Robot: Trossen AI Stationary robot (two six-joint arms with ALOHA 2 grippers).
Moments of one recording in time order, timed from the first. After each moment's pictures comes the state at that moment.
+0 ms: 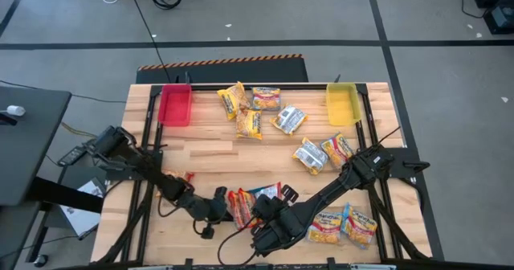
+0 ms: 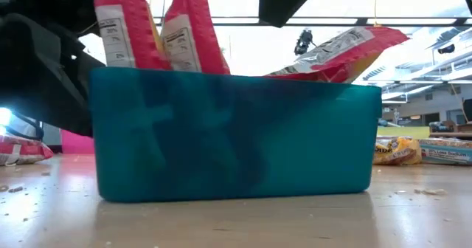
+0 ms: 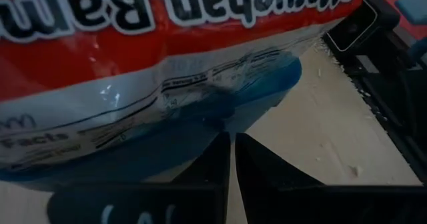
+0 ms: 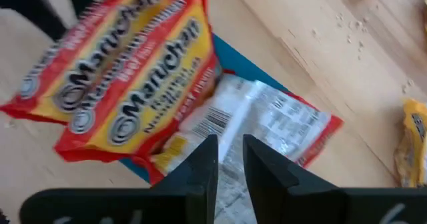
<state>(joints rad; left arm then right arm) -0.63 1.72 0.59 0.56 -0.25 -0.36 0.58 2.36 2.31 -1.47 0.53 1.25</state>
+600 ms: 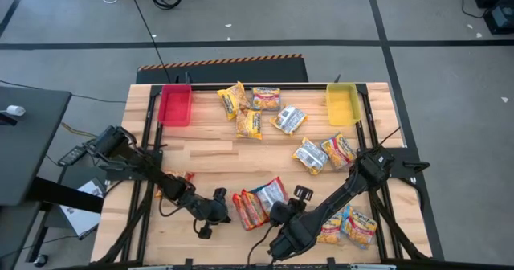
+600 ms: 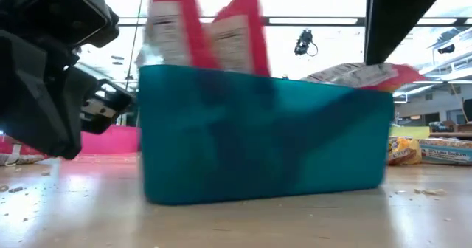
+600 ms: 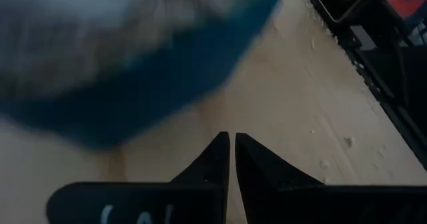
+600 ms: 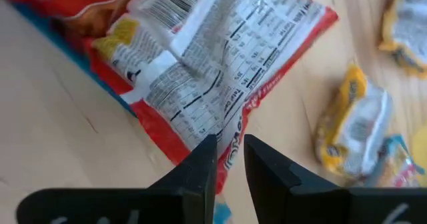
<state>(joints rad) -0.62 1.72 0.59 0.50 -0.15 -0.36 0.65 2.28 2.06 -1.58 0.43 1.08</state>
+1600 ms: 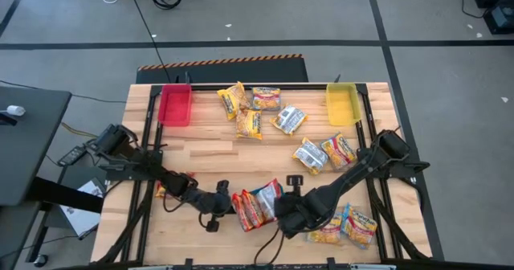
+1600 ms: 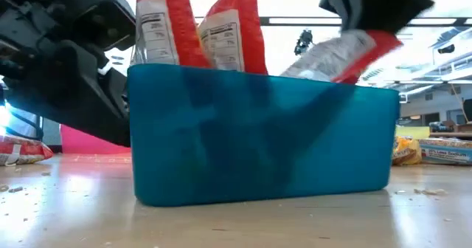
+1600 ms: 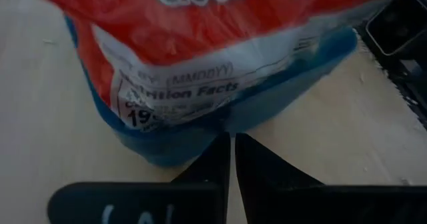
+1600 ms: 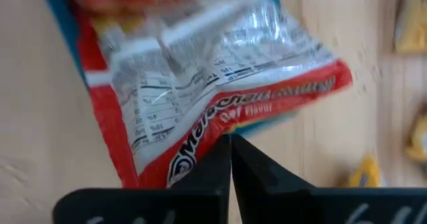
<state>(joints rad) -0.55 1.72 0.59 0.53 -0.23 -0.35 0.59 1.94 1.52 -0.99 0.45 0.53</state>
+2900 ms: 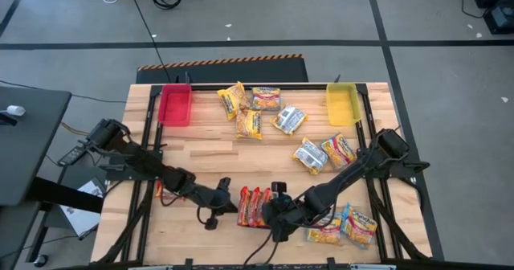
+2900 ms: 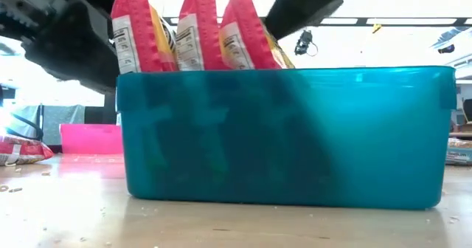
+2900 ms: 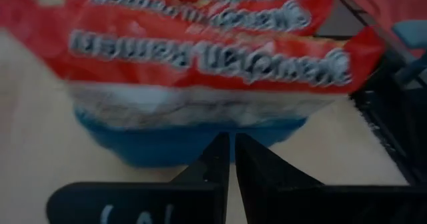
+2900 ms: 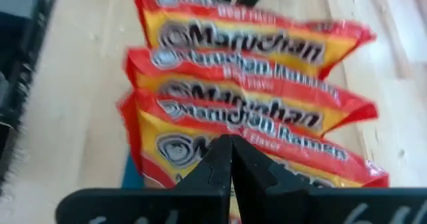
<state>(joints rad) -0.52 1.62 0.59 0.52 -0.16 -0.30 0.56 1.94 1.44 -0.49 0.44 0.41</state>
